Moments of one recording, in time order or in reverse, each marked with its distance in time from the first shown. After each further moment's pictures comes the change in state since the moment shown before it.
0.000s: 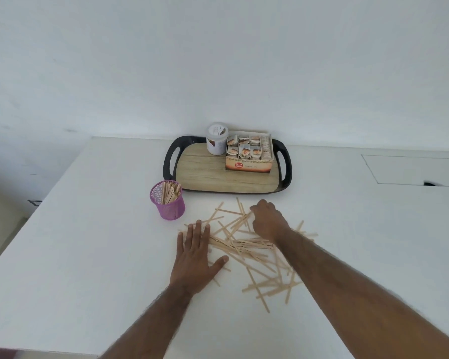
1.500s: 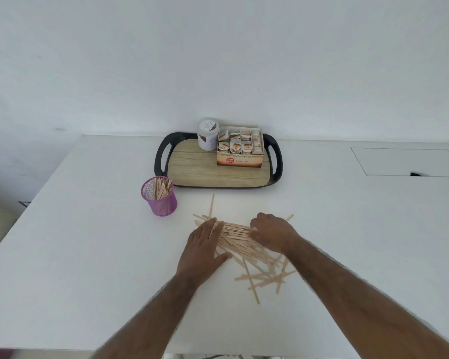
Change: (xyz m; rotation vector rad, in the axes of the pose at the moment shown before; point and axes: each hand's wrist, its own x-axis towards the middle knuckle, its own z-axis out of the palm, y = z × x) left_hand 0.007 0.036 -0.015 -0.134 0.051 0.171; right_hand -0.053 0.020 -0.003 -0.078 -0.125 -0.128
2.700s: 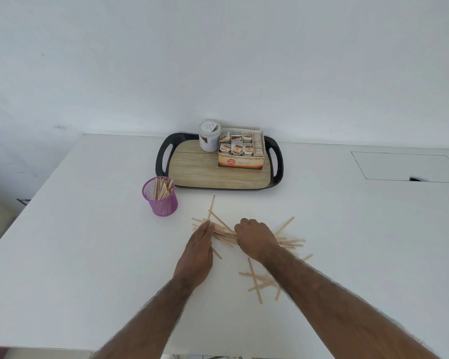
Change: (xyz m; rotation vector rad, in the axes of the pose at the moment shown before) left_hand -0.007 -0.011 0.013 -0.297 0.075 -0.125; right_hand 0.014 -0.046 0.022 -0.116 0.144 -0.041
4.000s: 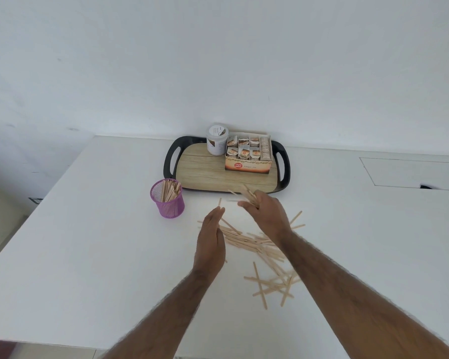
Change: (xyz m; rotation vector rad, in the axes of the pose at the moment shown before) left_hand 0.022 0.060 -0.020 -0.384 0.338 -0.090; right_hand 0.017 0.020 -0.054 0.669 0.402 0.229
